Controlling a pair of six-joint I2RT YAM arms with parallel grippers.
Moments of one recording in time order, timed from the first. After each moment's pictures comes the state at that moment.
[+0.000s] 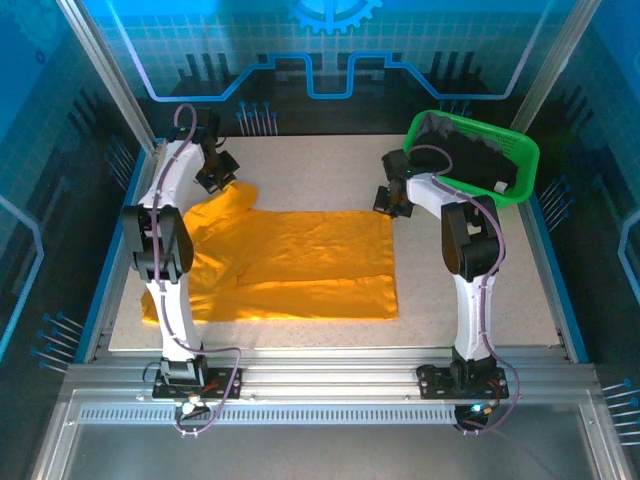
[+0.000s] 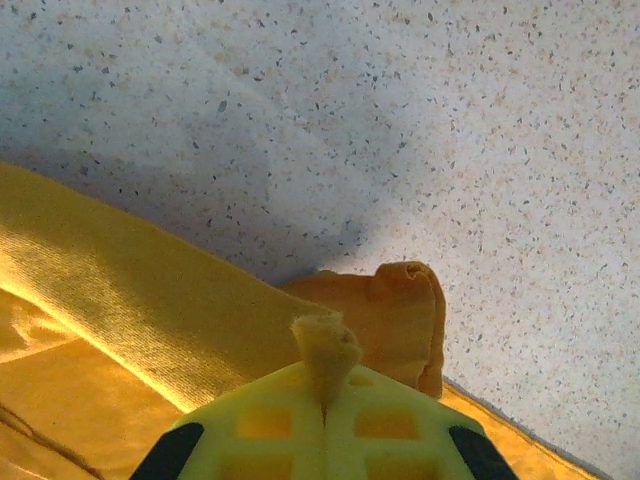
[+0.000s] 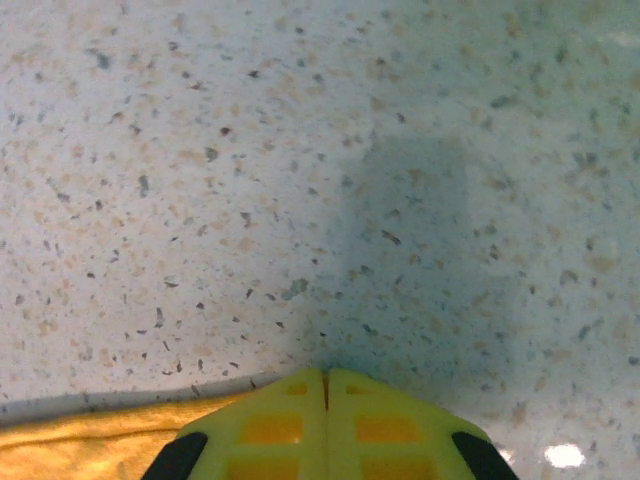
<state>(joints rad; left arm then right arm) 0.03 2.10 1.97 -1.08 0.07 -0.74 0.25 2.18 1.62 -0.63 0.01 0.52</state>
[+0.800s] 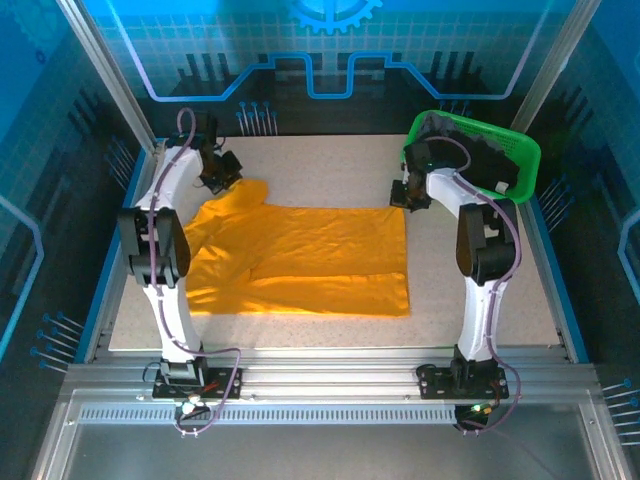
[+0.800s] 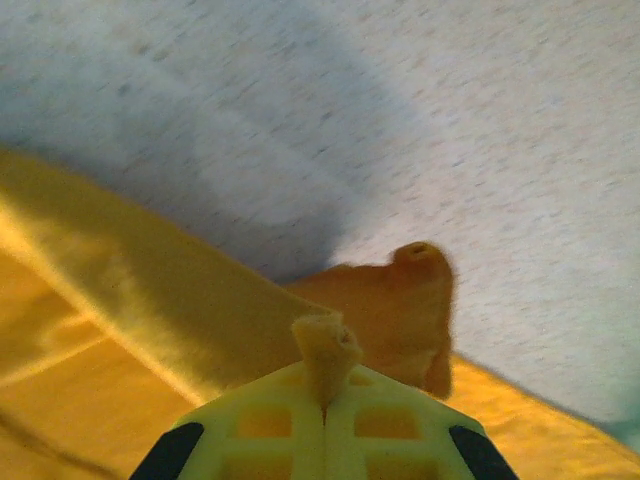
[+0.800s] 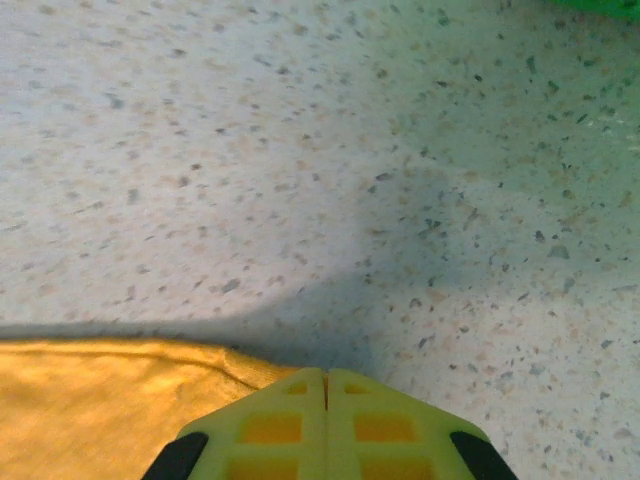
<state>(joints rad) 0.03 2.02 1.81 -0.94 0.19 -0.68 0.16 2.07 1.58 -0.65 -0.06 0.30</state>
